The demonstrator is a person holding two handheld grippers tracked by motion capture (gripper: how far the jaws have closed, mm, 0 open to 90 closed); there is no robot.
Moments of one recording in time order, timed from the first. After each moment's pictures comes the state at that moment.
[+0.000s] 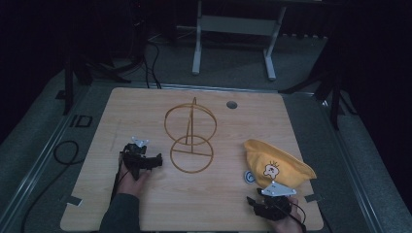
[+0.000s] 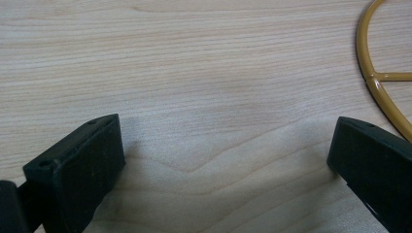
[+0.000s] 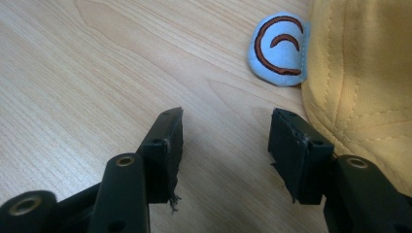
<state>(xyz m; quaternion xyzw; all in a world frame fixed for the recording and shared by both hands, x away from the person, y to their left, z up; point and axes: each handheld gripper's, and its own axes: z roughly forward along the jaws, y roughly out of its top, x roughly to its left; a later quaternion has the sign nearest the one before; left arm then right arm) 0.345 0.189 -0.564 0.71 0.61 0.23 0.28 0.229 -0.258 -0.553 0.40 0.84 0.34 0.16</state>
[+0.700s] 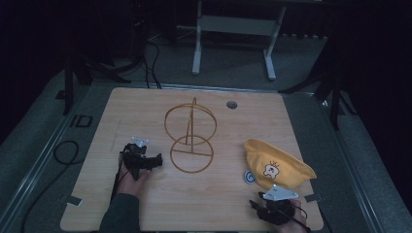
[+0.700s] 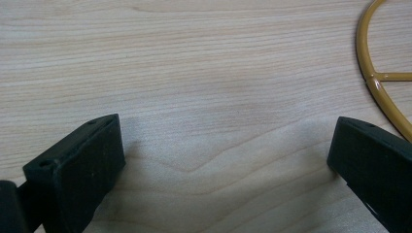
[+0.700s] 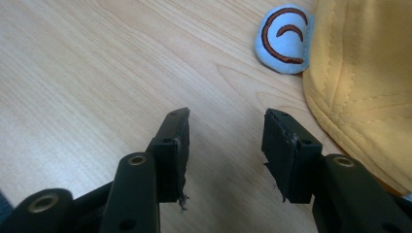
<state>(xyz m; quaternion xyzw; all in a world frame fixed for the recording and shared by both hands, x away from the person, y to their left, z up) 0.345 0.189 -0.564 0.71 0.61 0.23 0.28 0.217 -0.262 -0.545 0.38 0.85 0.32 0.17</state>
